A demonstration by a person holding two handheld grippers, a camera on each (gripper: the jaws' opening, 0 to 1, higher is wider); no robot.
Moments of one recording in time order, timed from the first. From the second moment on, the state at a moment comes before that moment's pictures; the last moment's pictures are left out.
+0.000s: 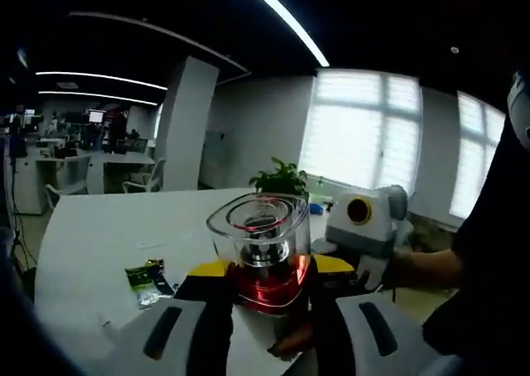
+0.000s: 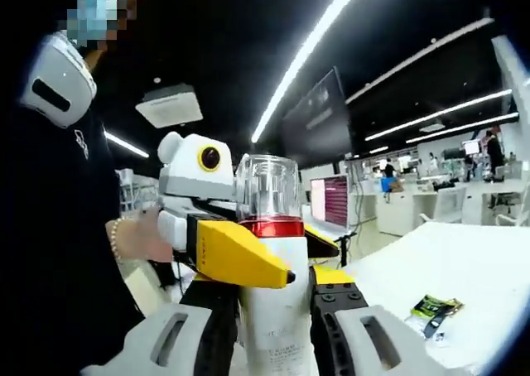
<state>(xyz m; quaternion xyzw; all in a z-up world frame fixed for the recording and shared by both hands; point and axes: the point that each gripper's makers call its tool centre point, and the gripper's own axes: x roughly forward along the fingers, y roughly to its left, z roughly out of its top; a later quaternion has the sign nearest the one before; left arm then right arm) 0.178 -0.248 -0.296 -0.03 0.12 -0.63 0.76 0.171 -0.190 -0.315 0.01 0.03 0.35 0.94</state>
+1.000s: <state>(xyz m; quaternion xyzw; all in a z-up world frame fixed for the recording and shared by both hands) 0.174 -0.257 -0.239 0.02 0.00 -0.54 0.84 0.176 -0.225 -0.279 0.05 -0.04 0.11 0.99</state>
